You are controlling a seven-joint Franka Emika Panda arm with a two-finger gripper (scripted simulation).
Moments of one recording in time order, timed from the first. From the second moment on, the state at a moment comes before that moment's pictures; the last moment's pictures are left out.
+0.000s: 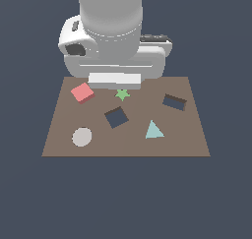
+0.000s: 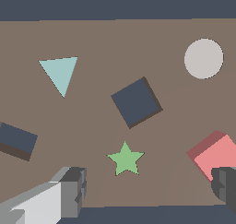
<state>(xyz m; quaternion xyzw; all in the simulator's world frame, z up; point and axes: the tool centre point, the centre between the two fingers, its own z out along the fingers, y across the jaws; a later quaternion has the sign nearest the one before) -0.018 -0.021 0.142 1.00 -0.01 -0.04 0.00</state>
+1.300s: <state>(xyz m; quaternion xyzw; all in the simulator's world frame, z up) -0.051 -0.071 0.105 0.99 0.14 -0.02 0.00</state>
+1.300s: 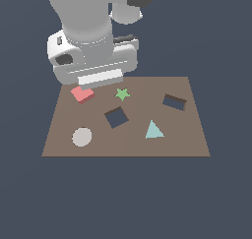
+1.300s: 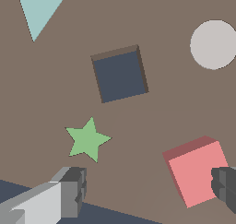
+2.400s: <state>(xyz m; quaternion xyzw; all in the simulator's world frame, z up) -0.065 -0.148 0.053 0.95 0.31 0.00 0.00</state>
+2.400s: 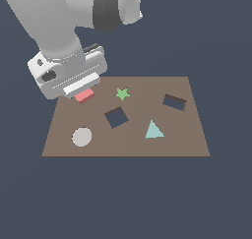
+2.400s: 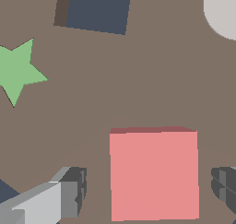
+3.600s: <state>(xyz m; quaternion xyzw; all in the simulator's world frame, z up) -0.063 -0.153 0.031 0.94 0.33 0.00 0.00</state>
